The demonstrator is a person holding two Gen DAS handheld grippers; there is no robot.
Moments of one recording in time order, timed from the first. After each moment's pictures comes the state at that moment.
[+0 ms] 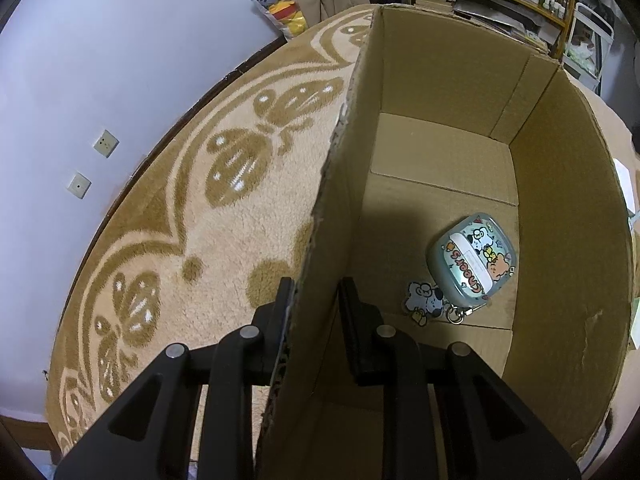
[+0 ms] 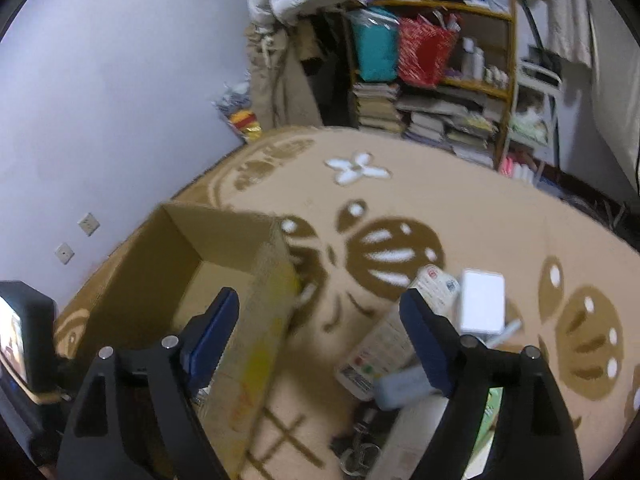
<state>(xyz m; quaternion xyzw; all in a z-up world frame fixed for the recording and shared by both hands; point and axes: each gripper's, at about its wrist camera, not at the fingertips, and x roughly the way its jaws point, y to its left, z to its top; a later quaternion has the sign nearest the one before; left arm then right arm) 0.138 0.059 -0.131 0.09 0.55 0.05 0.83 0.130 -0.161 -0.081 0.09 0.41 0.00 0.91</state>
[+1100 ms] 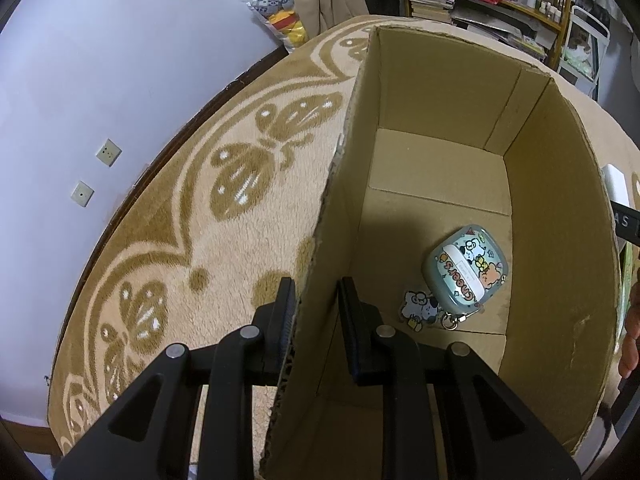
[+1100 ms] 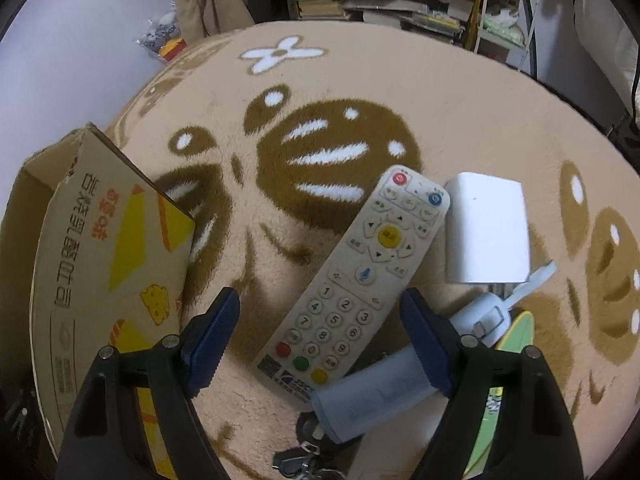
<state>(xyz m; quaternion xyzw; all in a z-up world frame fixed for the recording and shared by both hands) 0.138 0.056 -0.119 0.09 0.54 0.05 0.84 0.181 -0.191 -0.169 0.13 0.55 -0.06 0.82</state>
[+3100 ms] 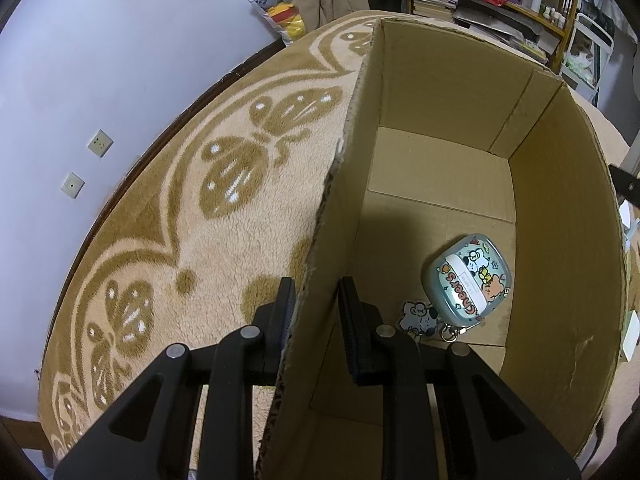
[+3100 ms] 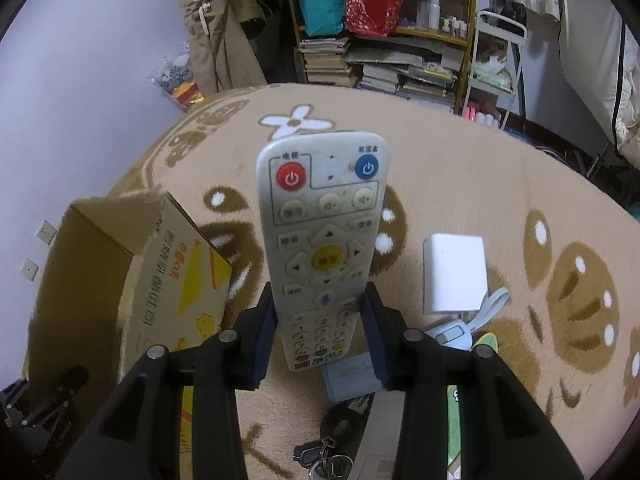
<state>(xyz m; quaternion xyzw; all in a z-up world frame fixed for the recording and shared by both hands) 0.150 0.065 -0.131 0.07 0.55 0.04 0.83 0.159 -0.179 -0.108 0.11 0.46 -0.07 0.88</state>
